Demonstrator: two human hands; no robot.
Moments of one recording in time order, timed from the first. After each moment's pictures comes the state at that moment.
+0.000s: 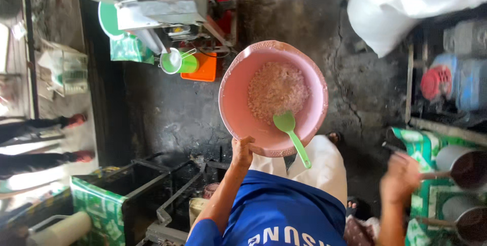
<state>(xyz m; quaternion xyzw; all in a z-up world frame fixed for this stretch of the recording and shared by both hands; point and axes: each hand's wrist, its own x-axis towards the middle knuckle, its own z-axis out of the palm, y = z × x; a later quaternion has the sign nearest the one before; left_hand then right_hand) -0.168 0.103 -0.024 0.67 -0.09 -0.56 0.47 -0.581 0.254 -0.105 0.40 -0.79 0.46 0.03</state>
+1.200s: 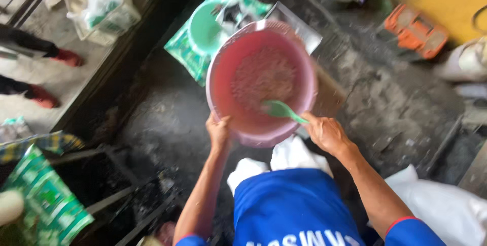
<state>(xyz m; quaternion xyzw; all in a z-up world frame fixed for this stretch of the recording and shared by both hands) 0.198 -0.333 0.047 0.70 -0.03 -0.24 0.67 -0.061 -0.490 0.143 0.85 -0.40 -0.15 -0.31</state>
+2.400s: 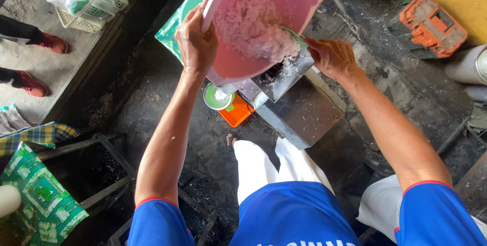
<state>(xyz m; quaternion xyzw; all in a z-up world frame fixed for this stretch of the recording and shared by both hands) 0.339 -0.559 0.157 0.75 -0.50 0.02 0.43 0.032 -0.742 0.055 0.96 -0.24 0.05 -0.12</state>
